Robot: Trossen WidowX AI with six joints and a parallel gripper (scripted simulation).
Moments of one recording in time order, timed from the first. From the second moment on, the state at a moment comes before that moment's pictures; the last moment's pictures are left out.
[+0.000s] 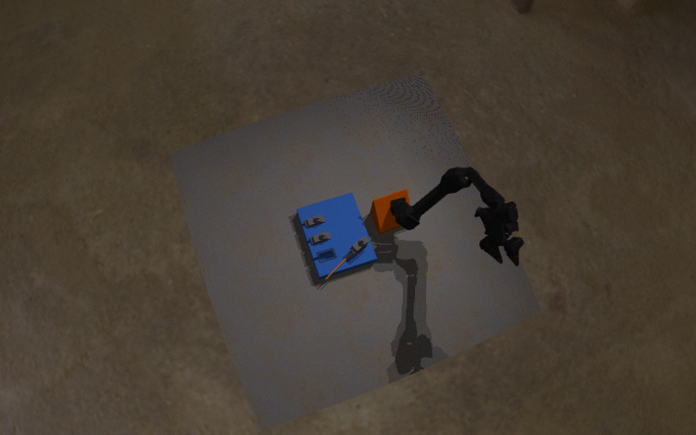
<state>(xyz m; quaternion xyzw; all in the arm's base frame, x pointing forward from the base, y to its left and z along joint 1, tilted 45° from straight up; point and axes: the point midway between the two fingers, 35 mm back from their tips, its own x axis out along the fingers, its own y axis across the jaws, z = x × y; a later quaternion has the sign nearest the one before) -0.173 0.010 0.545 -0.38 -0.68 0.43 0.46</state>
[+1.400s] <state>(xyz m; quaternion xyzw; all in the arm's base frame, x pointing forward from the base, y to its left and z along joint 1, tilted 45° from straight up) -0.043 0.110 0.528 -0.43 -0.46 0.49 0.61</state>
